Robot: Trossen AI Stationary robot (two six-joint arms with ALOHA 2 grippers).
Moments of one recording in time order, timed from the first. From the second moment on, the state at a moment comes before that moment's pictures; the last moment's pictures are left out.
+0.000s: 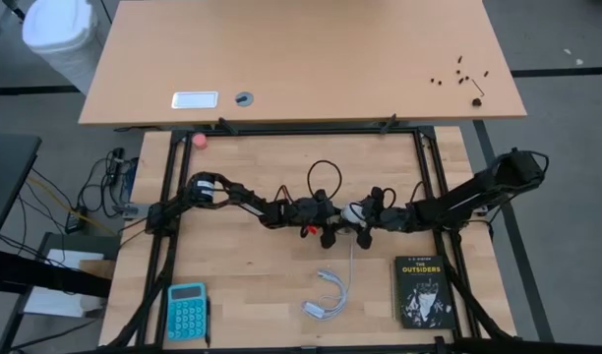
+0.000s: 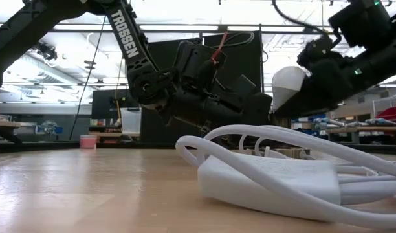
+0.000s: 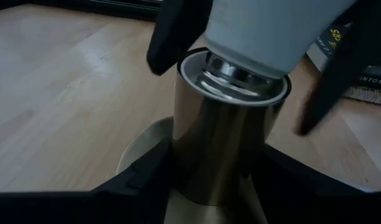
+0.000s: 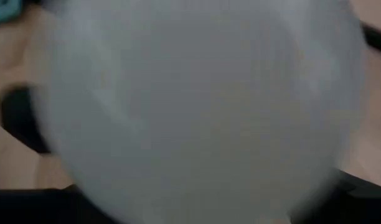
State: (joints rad) left arm 0.02 2.31 1.19 0.80 -0.08 -0.16; right arm 0.21 1.32 0.26 0.52 0.52 0.31
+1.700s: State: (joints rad) left arm 0.02 2.31 1.19 0.80 -0.06 -0.13; right arm 0.08 1.26 0.63 -0.21 0.26 0.30
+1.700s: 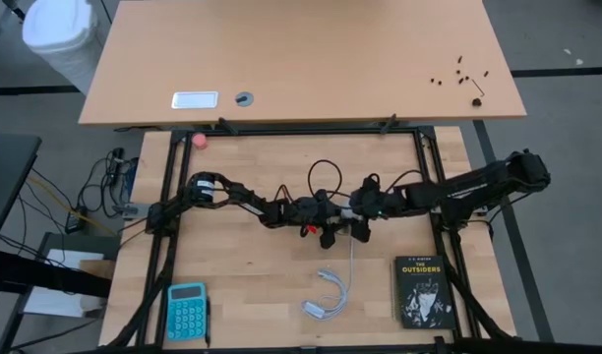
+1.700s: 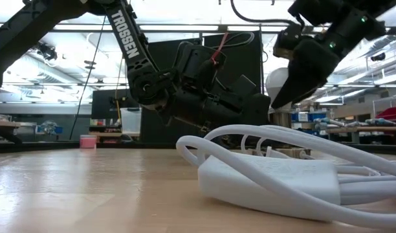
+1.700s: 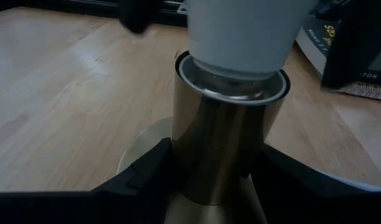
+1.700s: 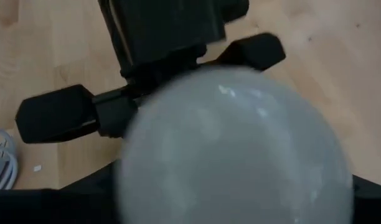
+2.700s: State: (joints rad) left arm 0.02 2.31 1.19 0.80 -0.06 -0.13; right arm 0.08 1.26 0.70 -0.38 0.16 0.26
